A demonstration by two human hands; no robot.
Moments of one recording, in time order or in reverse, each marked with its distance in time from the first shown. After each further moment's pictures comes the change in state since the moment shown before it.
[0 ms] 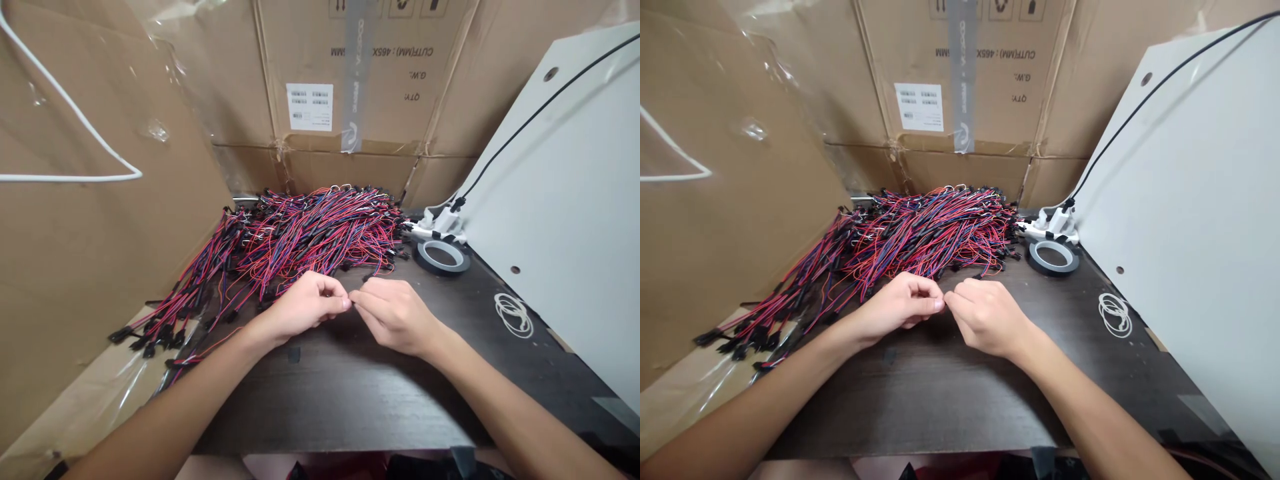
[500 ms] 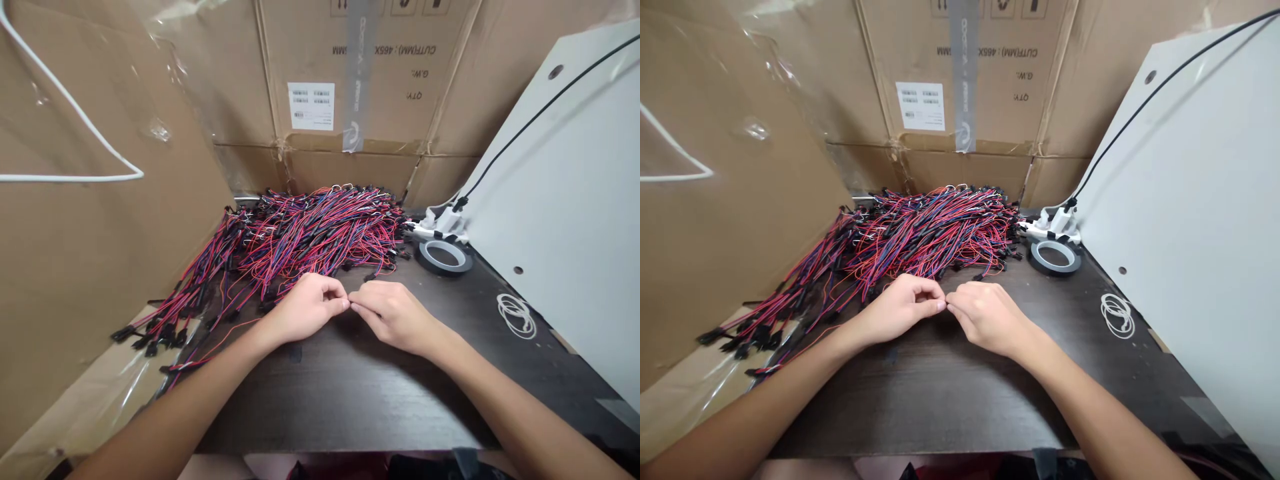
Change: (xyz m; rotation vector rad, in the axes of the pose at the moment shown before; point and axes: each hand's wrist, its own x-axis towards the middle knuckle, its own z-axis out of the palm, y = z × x) left_hand 0.003 -0.006 -0.002 0.424 0.096 0.186; right_hand -0.004 0.004 0.006 0.166 -0.185 0.155
